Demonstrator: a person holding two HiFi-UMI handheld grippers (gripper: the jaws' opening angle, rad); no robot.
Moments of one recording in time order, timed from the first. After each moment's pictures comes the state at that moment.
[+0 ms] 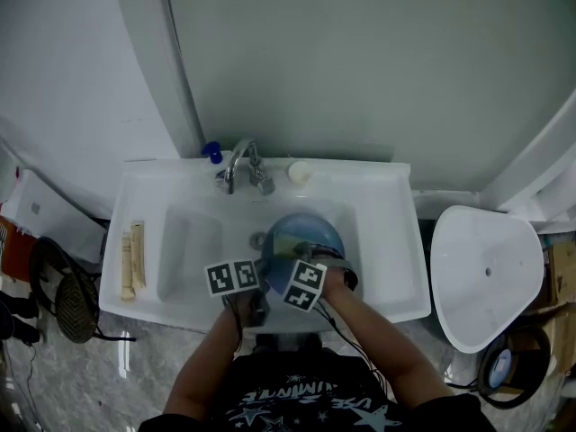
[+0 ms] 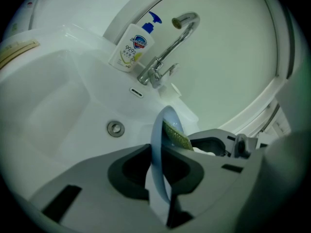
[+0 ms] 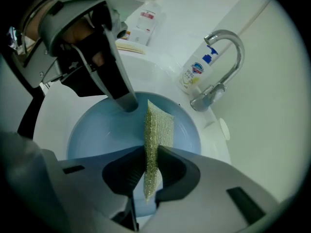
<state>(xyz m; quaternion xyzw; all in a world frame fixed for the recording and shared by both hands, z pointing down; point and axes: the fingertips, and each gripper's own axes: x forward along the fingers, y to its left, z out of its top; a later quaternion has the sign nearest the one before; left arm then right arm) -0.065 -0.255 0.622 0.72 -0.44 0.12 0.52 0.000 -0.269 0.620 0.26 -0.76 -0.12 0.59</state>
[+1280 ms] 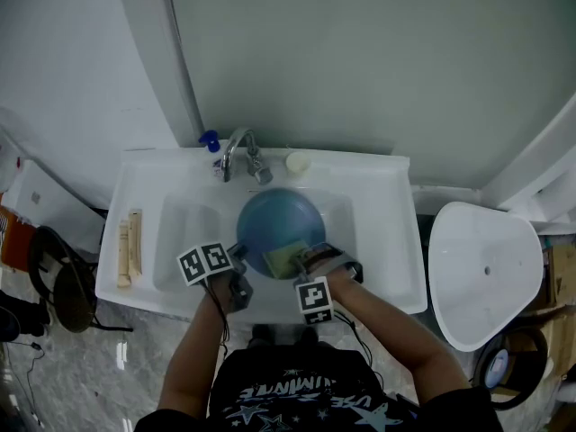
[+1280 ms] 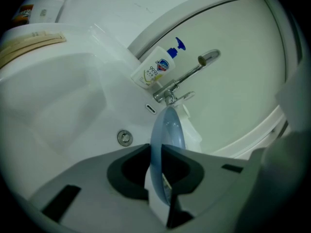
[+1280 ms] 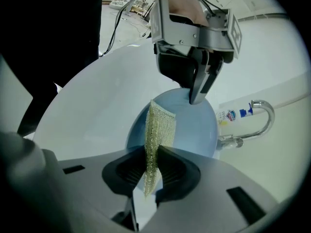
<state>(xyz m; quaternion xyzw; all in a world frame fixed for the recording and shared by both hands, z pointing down) -0.114 -0.270 0.611 0.67 -0.49 0.03 0.55 0.004 -0.211 0.630 0.05 -0.71 -0.36 0.60</state>
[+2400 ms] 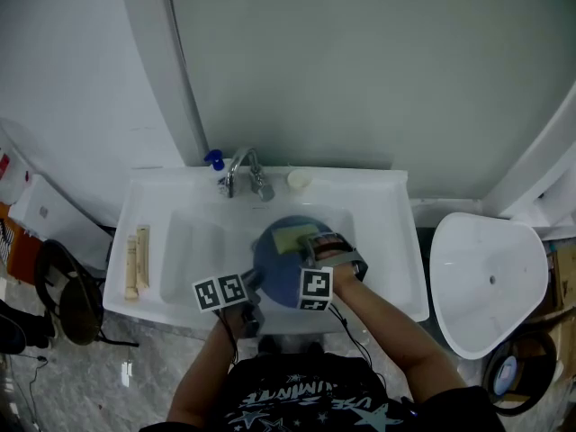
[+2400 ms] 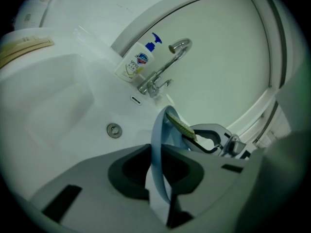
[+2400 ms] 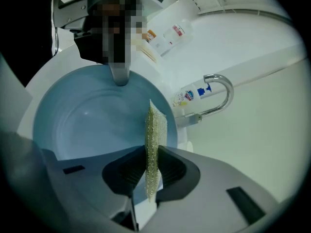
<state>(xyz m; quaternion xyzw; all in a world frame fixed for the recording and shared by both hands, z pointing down) -0.078 -0.234 0.597 0.73 -0.45 0.05 0.52 0.015 -0.289 0.570 0.25 -0.70 -0.35 0.57</state>
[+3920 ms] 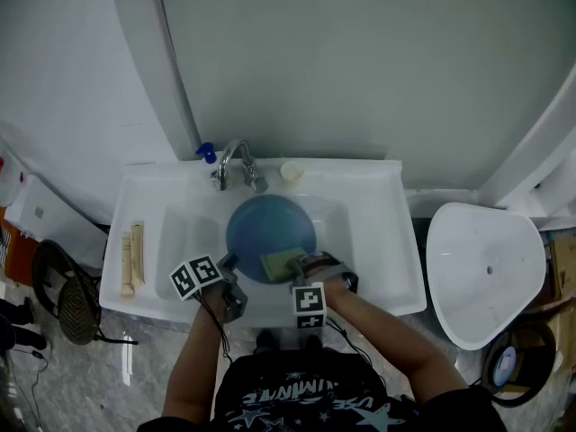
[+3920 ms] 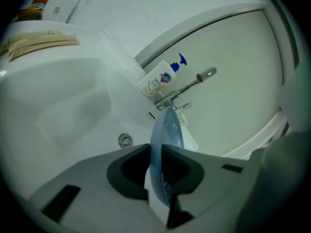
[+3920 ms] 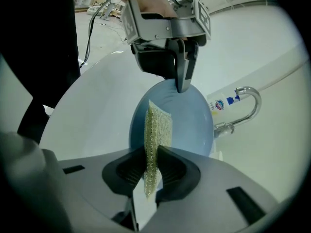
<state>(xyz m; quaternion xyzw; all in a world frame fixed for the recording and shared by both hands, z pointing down) -0.132 -0.259 0.600 0.66 -0.51 -0.02 0.55 0.000 -0.211 0.618 0.13 -0.74 -0.31 0.58</state>
